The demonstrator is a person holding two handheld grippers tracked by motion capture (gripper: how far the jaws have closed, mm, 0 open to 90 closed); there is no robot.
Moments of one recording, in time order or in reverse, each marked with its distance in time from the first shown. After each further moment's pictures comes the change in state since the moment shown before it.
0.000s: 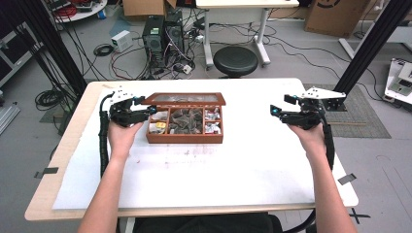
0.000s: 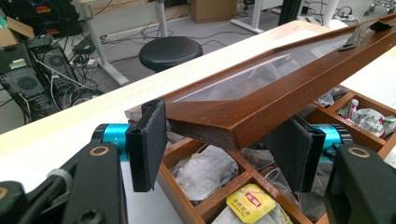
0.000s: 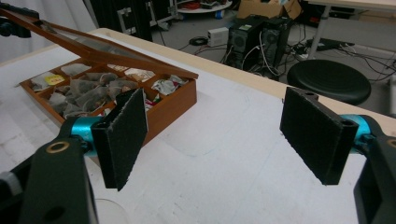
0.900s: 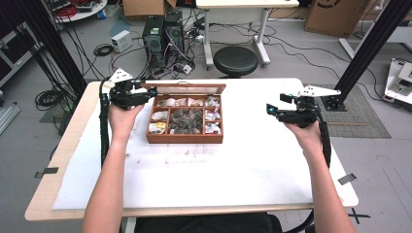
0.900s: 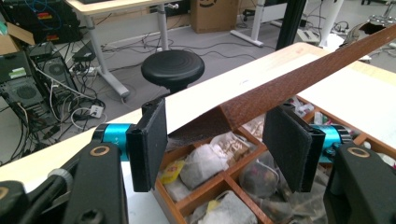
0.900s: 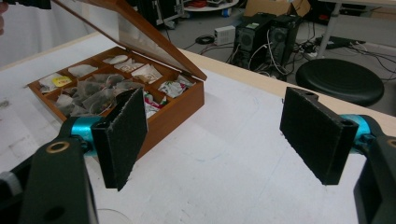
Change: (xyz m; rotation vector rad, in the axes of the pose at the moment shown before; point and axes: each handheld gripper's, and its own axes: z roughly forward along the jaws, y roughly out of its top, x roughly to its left) left arm 0.024 0.041 0.017 -0.031 -0.007 -0.032; right arm 0.003 0.005 0.009 0.005 0.028 -0.001
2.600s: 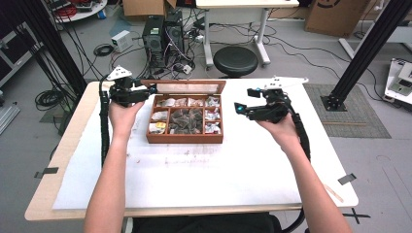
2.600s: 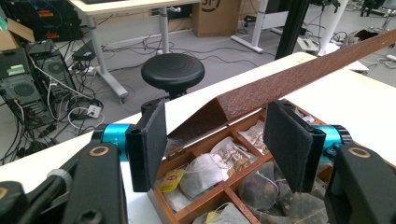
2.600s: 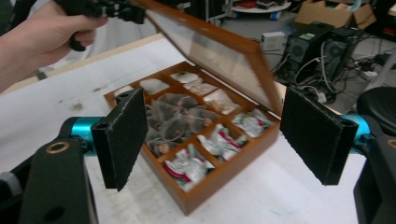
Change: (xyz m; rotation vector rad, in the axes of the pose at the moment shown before) left arm 0.002 0.003 0.002 -0.011 0.005 -0.034; right arm 0.080 0.052 0.035 0.032 0.175 -0.102
